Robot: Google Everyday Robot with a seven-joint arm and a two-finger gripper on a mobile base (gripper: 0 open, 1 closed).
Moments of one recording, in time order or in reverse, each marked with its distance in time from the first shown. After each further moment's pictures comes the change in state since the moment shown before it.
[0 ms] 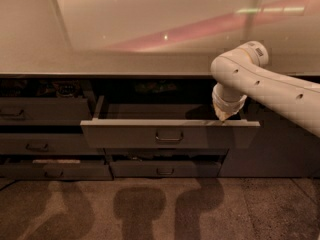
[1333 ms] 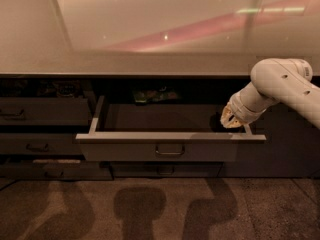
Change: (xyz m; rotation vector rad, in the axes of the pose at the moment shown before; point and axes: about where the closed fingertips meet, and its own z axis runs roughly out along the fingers) arm -0.002 0.030 -0.002 0.173 -0.253 -0.074
